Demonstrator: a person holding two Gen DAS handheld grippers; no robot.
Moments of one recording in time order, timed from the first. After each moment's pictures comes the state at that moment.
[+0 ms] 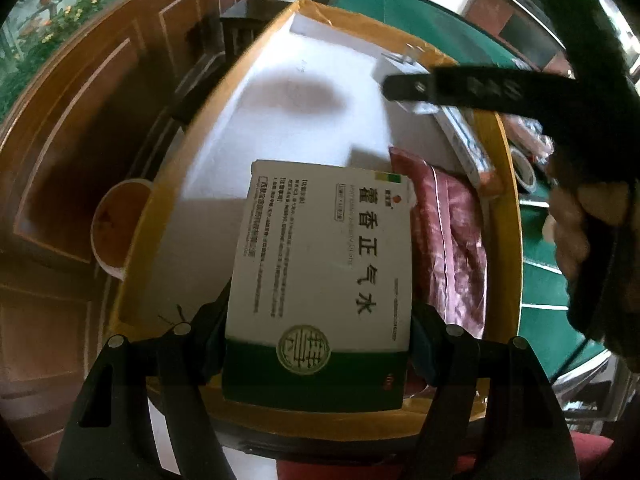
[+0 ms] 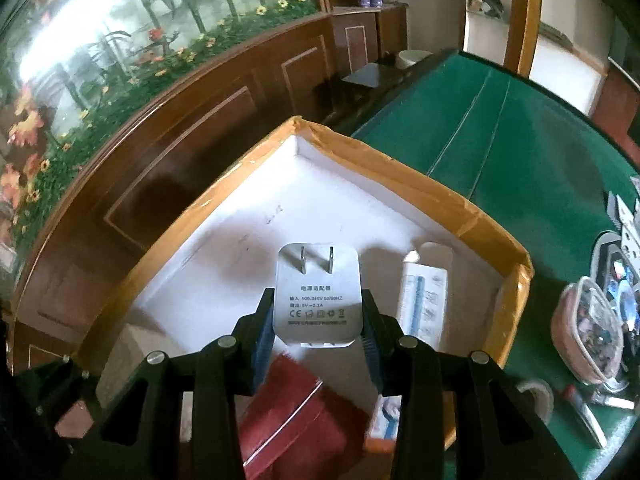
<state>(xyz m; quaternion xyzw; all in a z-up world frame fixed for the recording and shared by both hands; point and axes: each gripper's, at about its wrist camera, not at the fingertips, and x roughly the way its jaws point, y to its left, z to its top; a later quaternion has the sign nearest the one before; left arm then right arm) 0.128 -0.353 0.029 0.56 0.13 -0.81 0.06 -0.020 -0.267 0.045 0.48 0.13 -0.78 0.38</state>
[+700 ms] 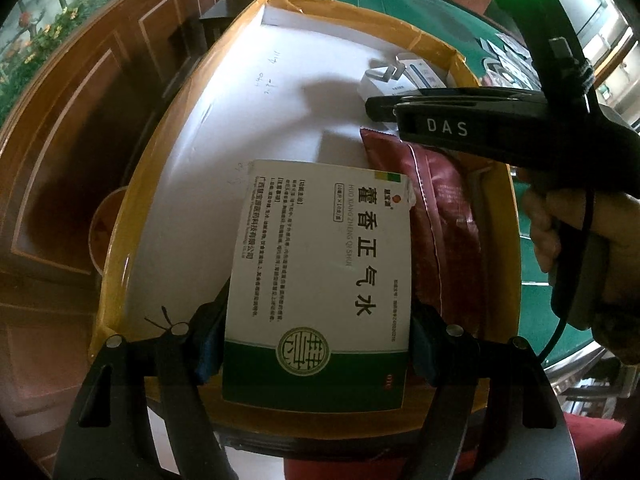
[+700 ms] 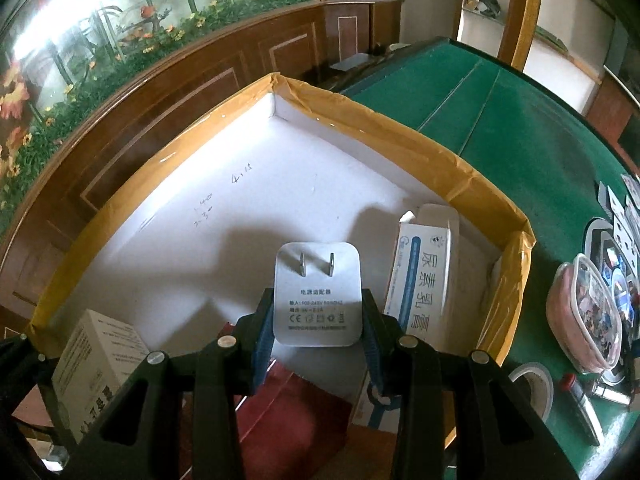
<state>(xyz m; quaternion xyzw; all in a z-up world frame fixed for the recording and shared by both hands) 0.127 -0.340 0.028 0.58 0.10 -0.81 0.04 -0.009 -0.249 0.020 0.48 0.17 -0.79 0.36</state>
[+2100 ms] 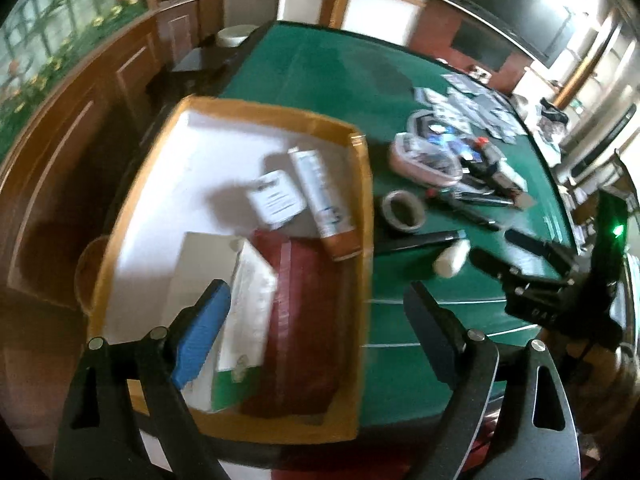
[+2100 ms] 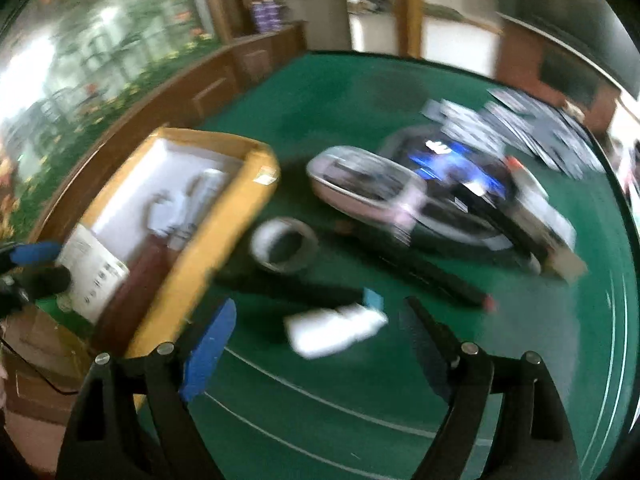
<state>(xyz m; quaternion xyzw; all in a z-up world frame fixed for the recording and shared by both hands) 0.095 -0.257 0.115 0.51 0.10 -0.85 0.01 0.004 -0.026 0.062 0.47 0.06 -0.84 0.25</state>
